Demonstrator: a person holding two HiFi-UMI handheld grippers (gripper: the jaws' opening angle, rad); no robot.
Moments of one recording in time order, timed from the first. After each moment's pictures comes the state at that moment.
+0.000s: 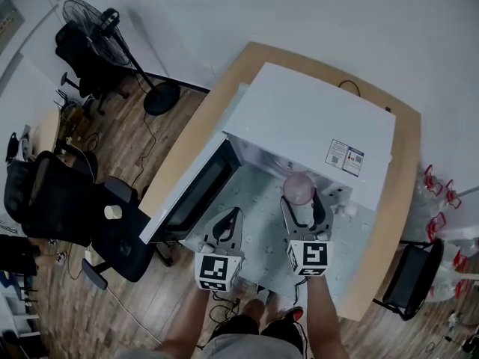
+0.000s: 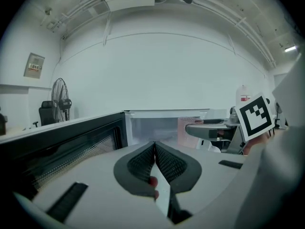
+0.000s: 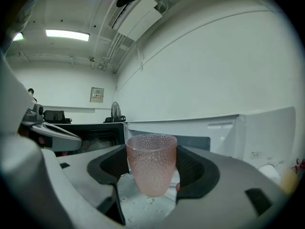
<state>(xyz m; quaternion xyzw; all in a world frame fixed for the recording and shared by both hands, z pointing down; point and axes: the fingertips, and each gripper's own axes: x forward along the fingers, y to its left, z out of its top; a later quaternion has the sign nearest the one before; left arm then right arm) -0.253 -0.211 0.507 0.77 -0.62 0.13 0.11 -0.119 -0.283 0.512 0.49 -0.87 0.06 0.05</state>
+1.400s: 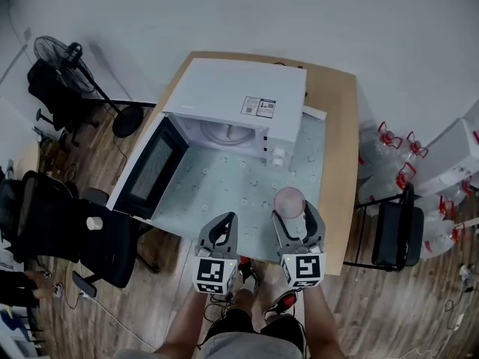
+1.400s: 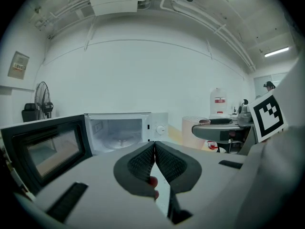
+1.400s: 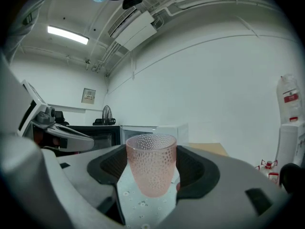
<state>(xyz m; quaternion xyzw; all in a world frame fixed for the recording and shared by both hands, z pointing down) -0.084 -0.082 0.494 0.83 -0.54 0.13 0.08 0.054 -0.104 0.489 0.56 -0.83 0.04 0.04</state>
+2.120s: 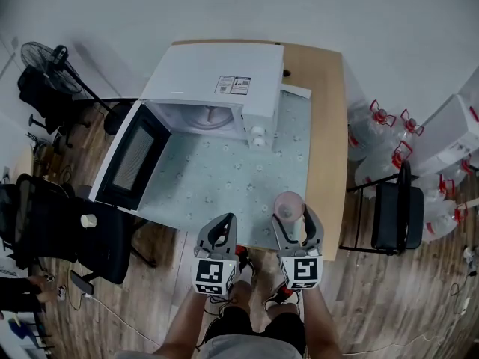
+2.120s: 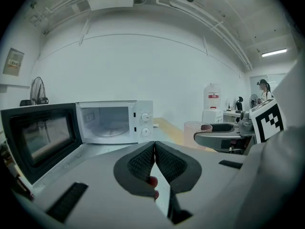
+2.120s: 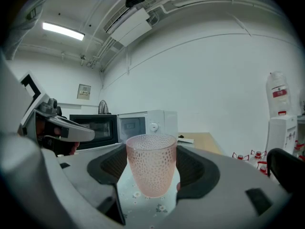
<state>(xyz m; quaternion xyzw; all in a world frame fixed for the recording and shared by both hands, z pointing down) -0.038 -0.043 0.537 0.83 -0.52 0.15 0.09 0.104 -0.052 0.552 0.58 -0.81 0.07 0.06</state>
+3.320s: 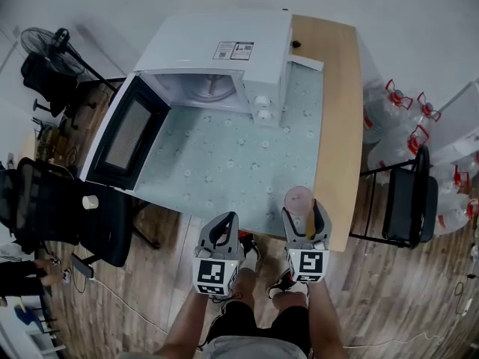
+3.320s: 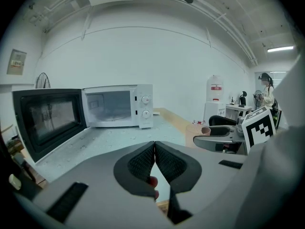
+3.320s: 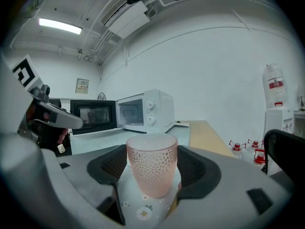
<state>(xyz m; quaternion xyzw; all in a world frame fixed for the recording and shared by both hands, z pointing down) -0.040 -0.007 0.598 0.81 -0.54 0.19 0.12 0.122 -0.031 0.639 0.58 -0.80 0.10 0.09</state>
